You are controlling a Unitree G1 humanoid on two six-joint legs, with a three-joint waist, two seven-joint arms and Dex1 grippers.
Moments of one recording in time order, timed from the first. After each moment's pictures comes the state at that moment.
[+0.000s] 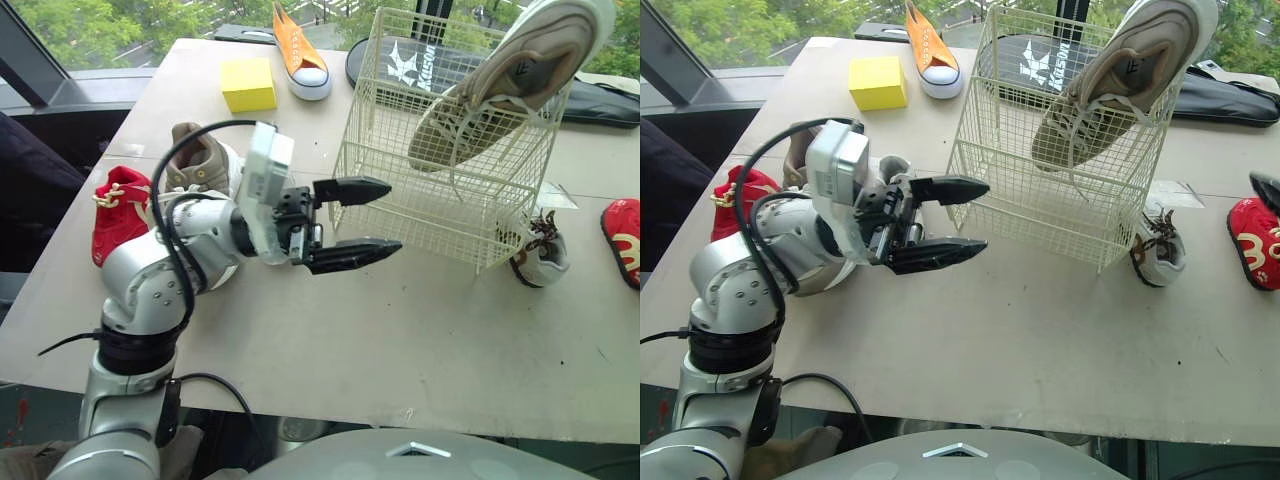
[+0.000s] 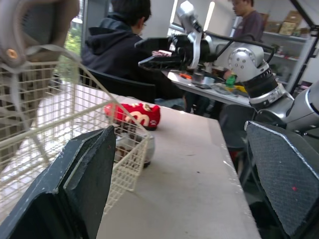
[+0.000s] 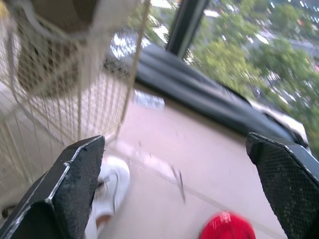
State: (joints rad) left arm -0.47 0.59 -0.03 -0.47 -1.02 0.73 -0.92; right arm 0.18 -0.78 -0.95 -0.59 0.50 0.86 0.77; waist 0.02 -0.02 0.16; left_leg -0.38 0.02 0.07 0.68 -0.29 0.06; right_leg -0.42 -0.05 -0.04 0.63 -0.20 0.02
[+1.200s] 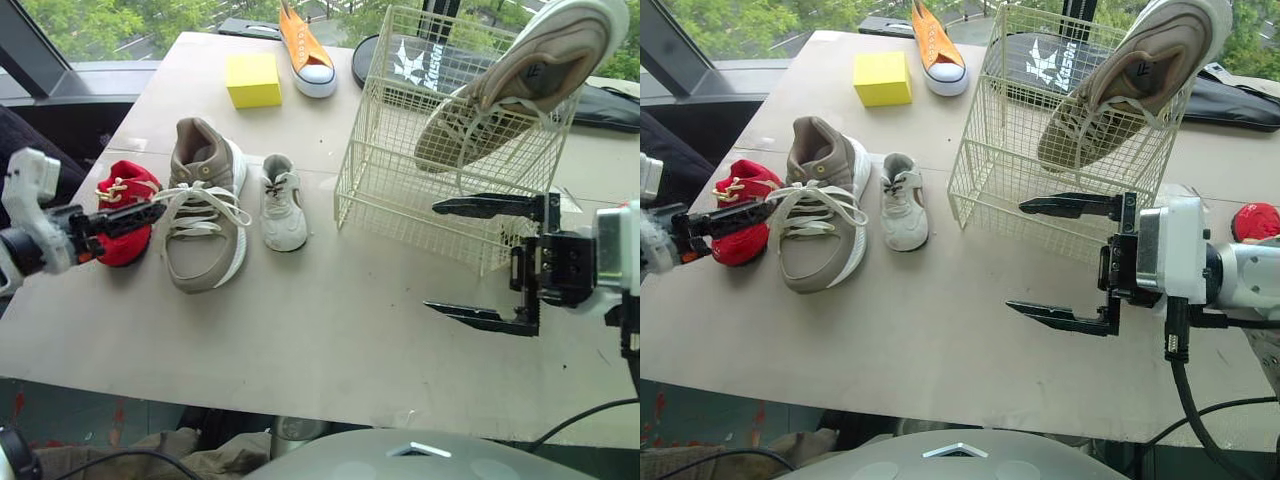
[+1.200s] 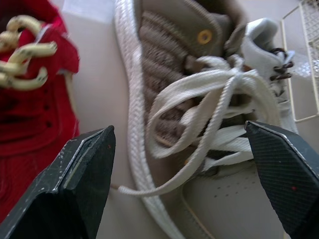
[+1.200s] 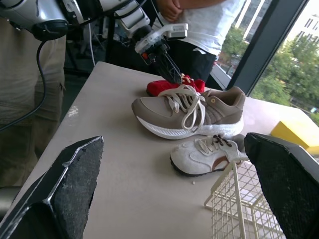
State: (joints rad) left arm -0.20 1.11 0.57 0.08 -0.92 1.25 -0.61; right arm -0.18 -0.89 -0.19 -0.80 0.88 0.43 0.93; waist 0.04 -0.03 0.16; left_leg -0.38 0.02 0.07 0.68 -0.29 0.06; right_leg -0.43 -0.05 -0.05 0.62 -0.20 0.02
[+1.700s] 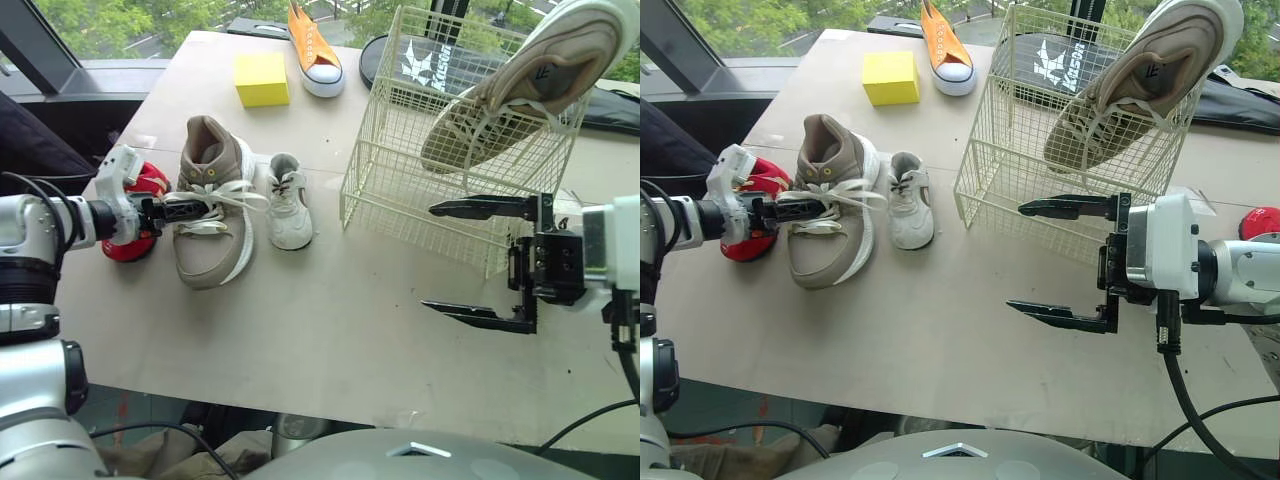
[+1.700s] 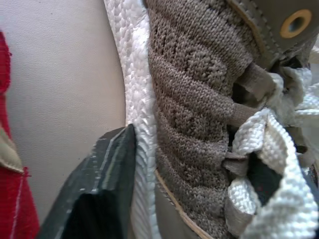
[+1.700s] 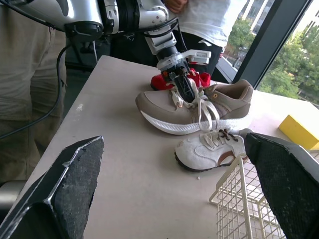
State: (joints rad) left arm -0.69 1.01 0.03 0.58 -0.56 1.09 -0.93; right arm -0.13 -0.94 -0.24 -0.84 0.91 0.48 0.89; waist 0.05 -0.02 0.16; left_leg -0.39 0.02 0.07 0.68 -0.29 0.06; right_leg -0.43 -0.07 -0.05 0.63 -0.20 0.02
